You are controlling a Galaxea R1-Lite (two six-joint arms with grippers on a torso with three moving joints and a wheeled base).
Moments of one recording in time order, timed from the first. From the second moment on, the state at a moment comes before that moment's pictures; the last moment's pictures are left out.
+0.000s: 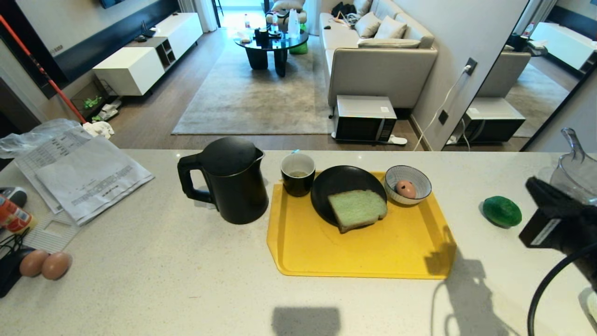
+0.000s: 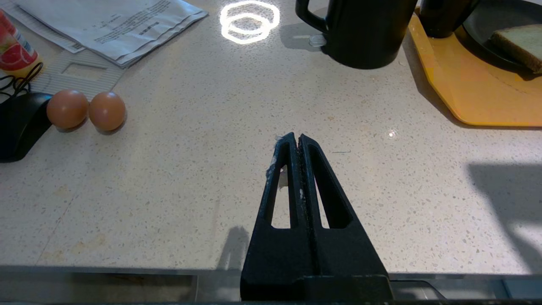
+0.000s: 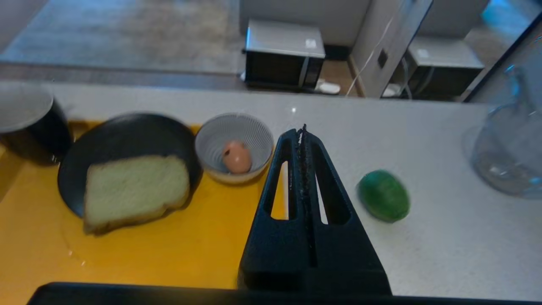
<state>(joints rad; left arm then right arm) 0.00 0.00 0.00 -0.04 0.01 -0.02 0.54 1.23 -0.33 -1.05 -0.65 -0.12</state>
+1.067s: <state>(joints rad) 0.00 0.00 0.00 -0.04 0.01 -0.02 0.15 0.70 -0.62 -0.87 -0.70 -0.37</state>
